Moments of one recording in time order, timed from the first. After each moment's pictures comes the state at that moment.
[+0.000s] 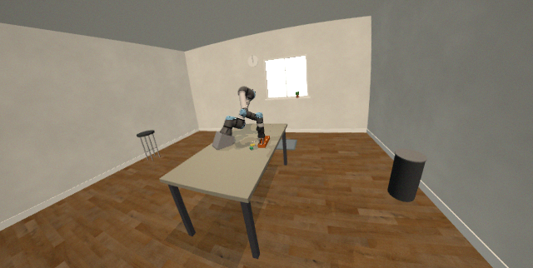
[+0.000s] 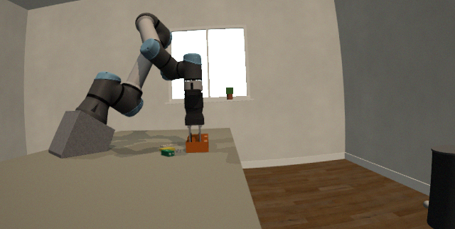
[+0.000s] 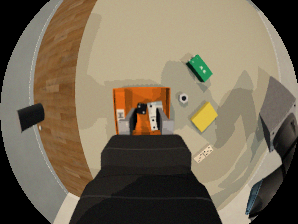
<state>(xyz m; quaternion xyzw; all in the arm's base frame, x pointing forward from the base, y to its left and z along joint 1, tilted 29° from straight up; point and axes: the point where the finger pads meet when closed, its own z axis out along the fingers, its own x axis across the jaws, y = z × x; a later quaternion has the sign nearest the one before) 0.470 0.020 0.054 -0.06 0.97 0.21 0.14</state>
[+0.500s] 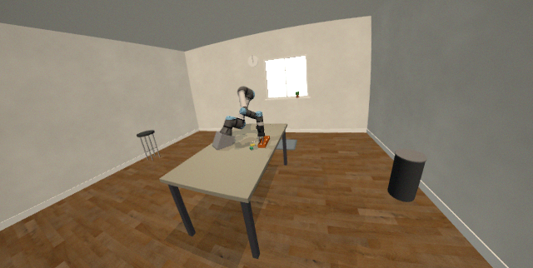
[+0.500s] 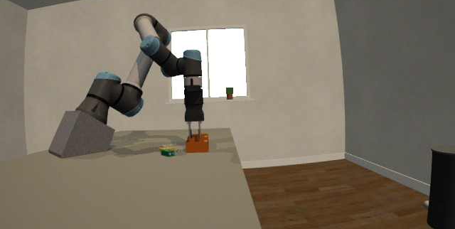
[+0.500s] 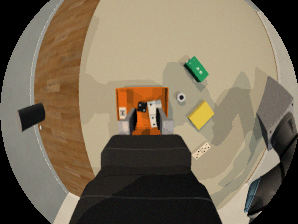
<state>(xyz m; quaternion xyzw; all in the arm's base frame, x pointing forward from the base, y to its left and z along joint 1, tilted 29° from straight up) 0.466 0.013 0.067 -0.06 0.97 0.21 0.14</state>
